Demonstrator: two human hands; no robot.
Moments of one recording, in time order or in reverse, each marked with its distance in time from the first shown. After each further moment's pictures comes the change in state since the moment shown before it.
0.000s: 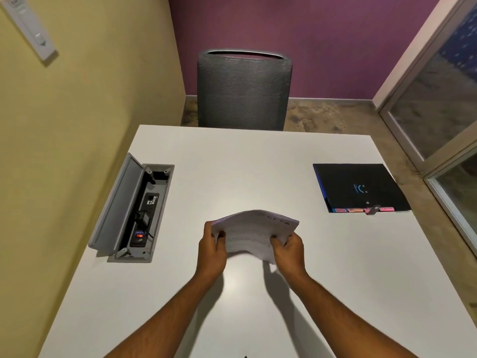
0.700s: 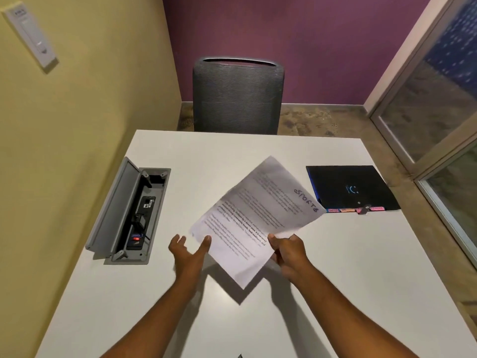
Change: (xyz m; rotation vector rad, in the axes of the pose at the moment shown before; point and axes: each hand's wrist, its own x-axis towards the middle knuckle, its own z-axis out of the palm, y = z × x) left_hand -0.009 -0.022 -0.029 -0.258 0.204 -0.404; right_hand 0.010 0.002 -0.012 0.447 -0.089 0.478
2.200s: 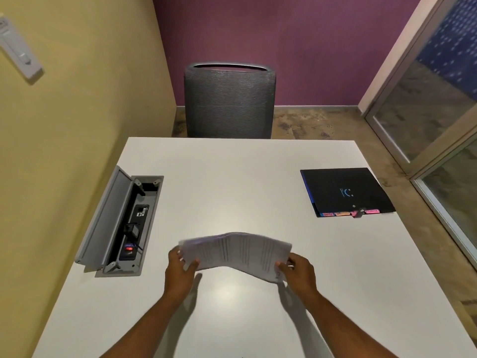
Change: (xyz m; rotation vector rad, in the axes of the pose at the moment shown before) left_hand 0.017 -0.016 -0.009 0.327 -0.099 0.127; right_hand 0.026 0.036 -0.073 -0.820 0.121 -0.417
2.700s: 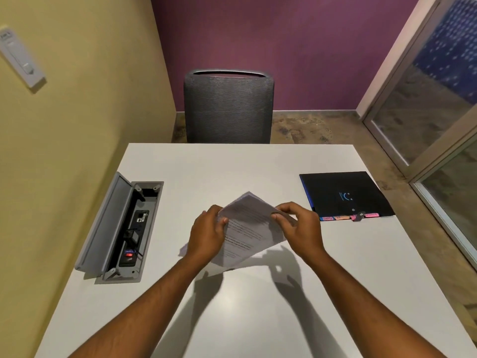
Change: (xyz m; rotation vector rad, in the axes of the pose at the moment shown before) left_hand 0.006 0.131 0.033 0.363 -0.049 0.609; right_hand 0.015 -0.133 -0.064 0.106 0.158 -0.553
